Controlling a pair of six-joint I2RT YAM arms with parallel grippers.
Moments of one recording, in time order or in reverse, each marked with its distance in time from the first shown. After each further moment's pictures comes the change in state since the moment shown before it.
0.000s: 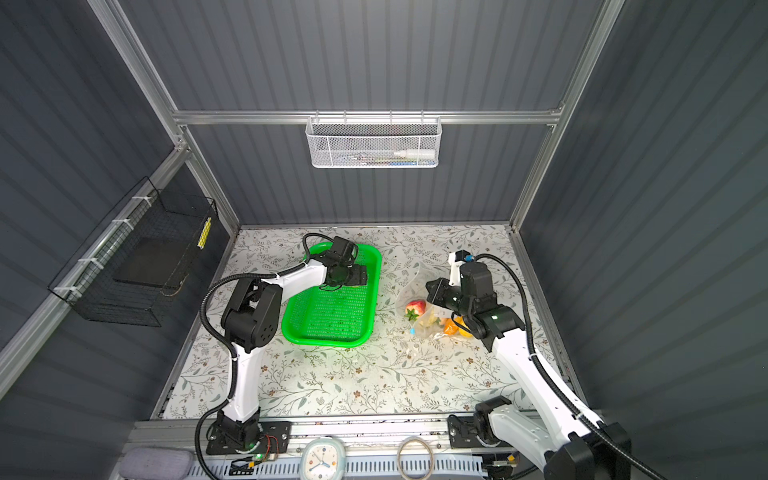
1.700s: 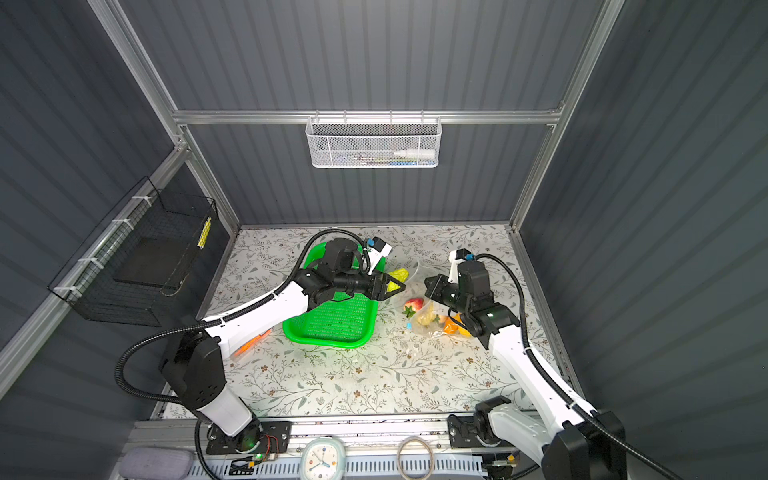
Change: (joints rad) left arm -0.241 -0.491 -0.243 0.228 0.556 0.069; right arm 0.000 0.040 -0.022 0.105 0.013 0.080
